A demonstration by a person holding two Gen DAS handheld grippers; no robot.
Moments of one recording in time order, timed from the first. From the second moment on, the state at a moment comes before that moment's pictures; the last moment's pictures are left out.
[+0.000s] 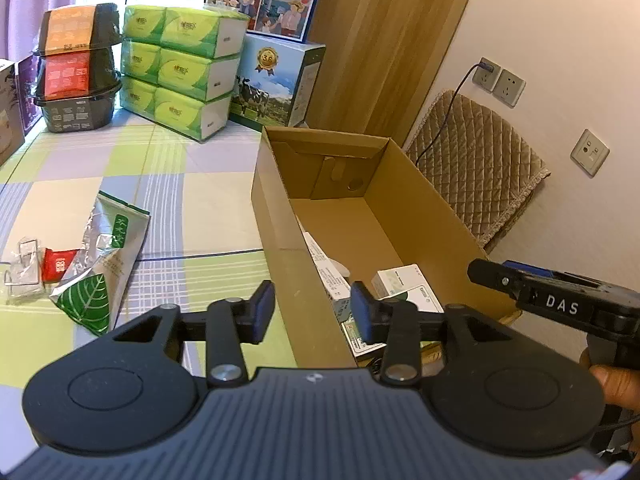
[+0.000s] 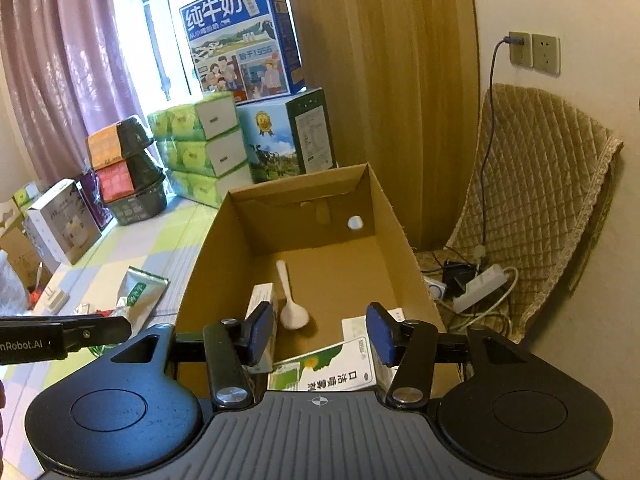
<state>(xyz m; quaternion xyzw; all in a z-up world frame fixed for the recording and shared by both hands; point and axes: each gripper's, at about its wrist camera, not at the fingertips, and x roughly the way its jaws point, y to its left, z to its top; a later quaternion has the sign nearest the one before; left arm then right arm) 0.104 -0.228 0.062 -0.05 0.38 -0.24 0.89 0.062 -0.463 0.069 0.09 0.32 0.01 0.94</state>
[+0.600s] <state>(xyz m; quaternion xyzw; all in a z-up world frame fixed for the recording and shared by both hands) 0.076 -0.186 0.087 -0.05 0.35 -0.22 0.91 0.030 -0.425 0.090 0.06 0.31 0.03 0.95</state>
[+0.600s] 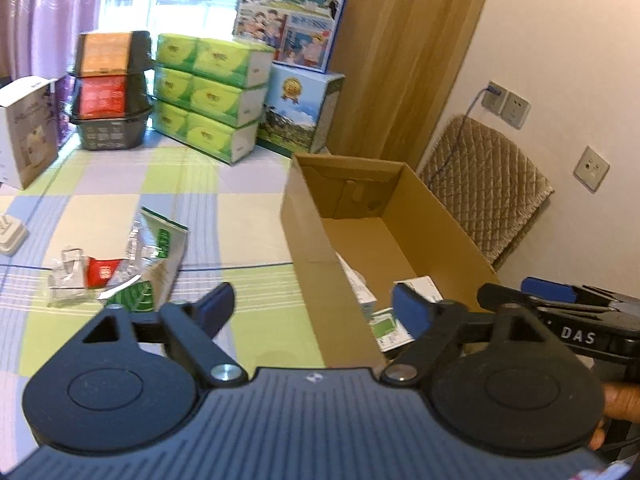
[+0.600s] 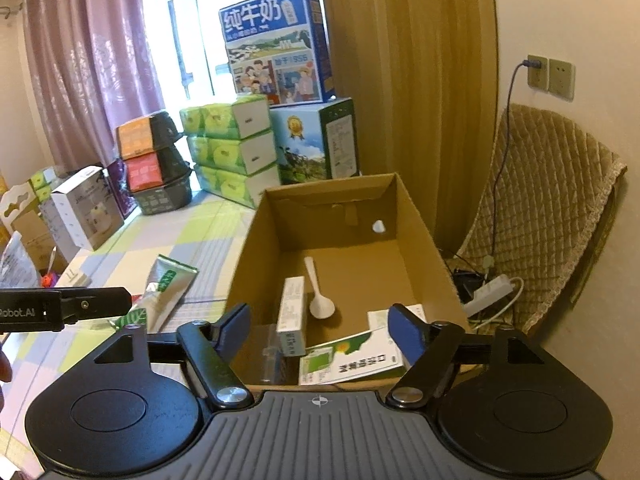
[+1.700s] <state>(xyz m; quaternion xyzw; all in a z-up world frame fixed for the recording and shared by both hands) 0.066 0.096 0.041 -0.09 0.35 0.01 0.93 0.072 -0.208 0.051 0.03 0.34 0.19 0.92</state>
